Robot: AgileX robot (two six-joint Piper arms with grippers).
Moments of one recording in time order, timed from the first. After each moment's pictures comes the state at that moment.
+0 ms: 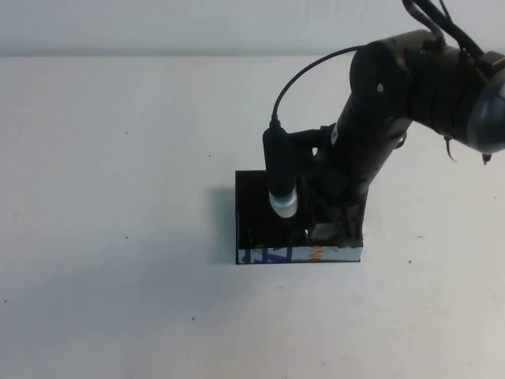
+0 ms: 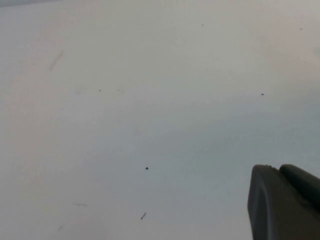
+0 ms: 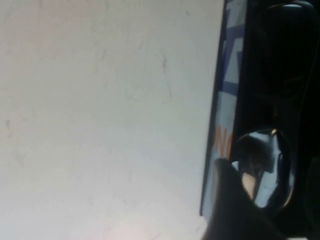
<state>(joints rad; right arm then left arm) 0.59 1.90 -1.66 0.12 1.14 -1.10 -0.06 -0.02 0.02 -0.01 0.36 0.08</state>
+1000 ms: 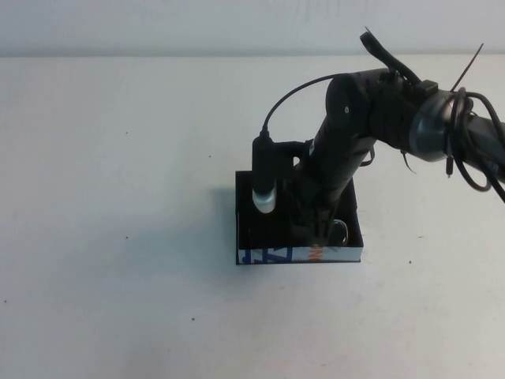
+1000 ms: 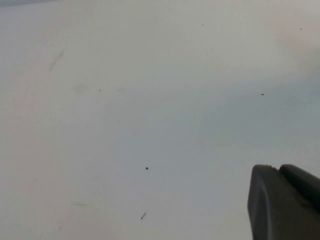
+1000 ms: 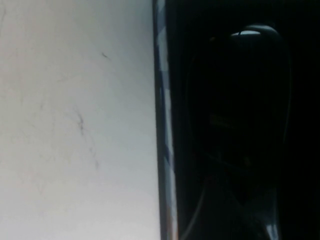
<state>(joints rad) 0.55 2.13 -1.77 0.20 1.02 -1.10 -0.06 -0.02 0.02 -0.01 0.36 0.08</state>
